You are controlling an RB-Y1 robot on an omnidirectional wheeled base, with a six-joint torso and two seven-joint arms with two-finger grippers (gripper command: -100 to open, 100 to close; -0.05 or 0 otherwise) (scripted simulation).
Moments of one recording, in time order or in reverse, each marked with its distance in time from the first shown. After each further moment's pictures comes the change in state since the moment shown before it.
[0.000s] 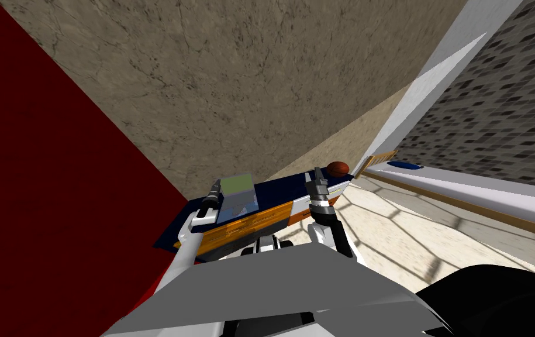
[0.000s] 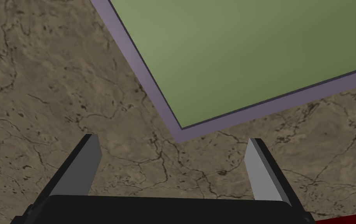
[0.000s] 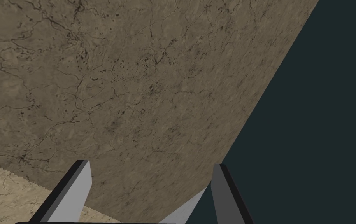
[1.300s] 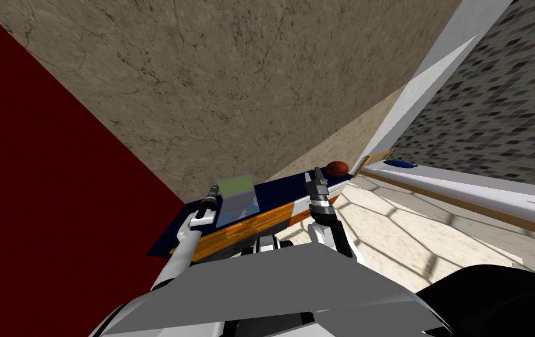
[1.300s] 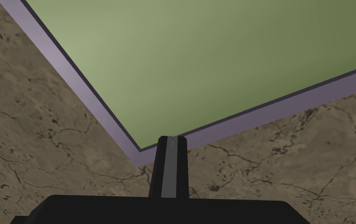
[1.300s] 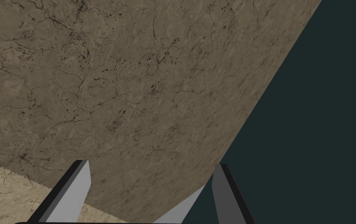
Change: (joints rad) left arm -0.065 0.056 0.024 0.214 0.017 -0.141 -0.028; right arm 0.000 0.000 0.000 0.000 0.000 0.000 0.000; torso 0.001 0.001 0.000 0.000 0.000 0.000
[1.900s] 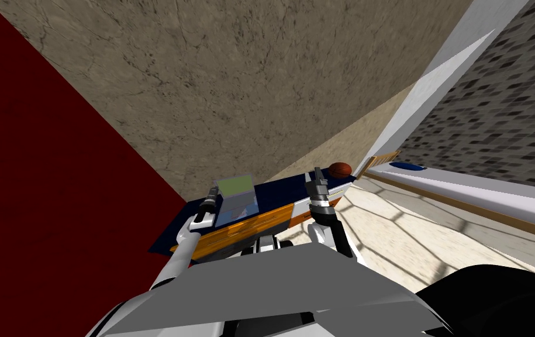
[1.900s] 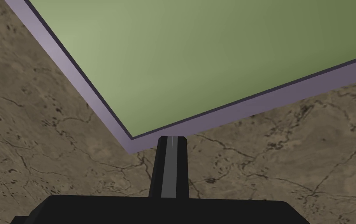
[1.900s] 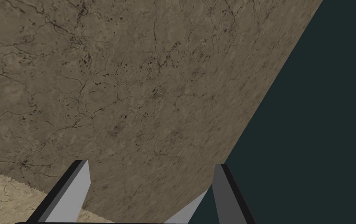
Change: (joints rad) left arm -0.009 0.017 0.001 0.117 0.036 -0.160 -0.017; right arm 0.000 0.000 0.000 0.000 0.000 0.000 0.000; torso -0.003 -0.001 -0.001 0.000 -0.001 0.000
